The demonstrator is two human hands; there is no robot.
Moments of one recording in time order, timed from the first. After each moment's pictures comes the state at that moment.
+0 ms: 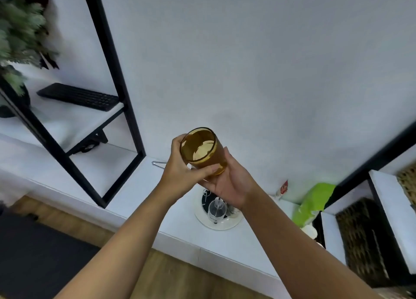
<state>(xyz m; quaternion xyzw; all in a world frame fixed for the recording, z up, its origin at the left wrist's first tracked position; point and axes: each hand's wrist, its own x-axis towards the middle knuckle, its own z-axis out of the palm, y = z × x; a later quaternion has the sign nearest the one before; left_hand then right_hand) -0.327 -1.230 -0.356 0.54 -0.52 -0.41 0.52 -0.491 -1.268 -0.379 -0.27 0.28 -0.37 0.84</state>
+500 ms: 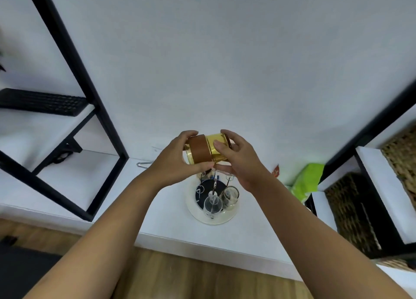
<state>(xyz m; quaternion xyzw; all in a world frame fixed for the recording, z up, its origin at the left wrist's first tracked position) -0.304 -1.295 -0.361 0.54 -0.69 -0.37 0.30 -0.513 -1.293 -0.361 -0.40 0.50 -0.47 0.61</state>
